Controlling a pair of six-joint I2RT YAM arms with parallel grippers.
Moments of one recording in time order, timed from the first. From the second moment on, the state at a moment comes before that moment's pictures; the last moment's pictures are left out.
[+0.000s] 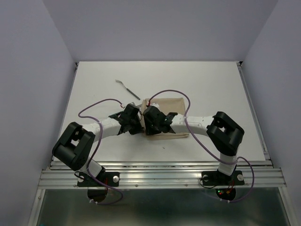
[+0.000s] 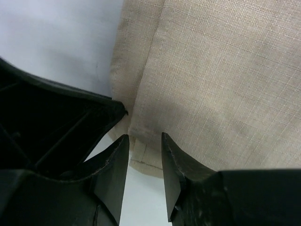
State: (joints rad) left arm -0.60 1.50 0.70 -0.18 0.03 -0.88; right arm 0.97 1.84 1.18 -0.28 0.17 0.69
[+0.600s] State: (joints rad) left arm -0.60 1.49 0.68 -0.18 0.03 -0.89; right arm 1.00 1.90 1.21 -0.28 0.24 0.69
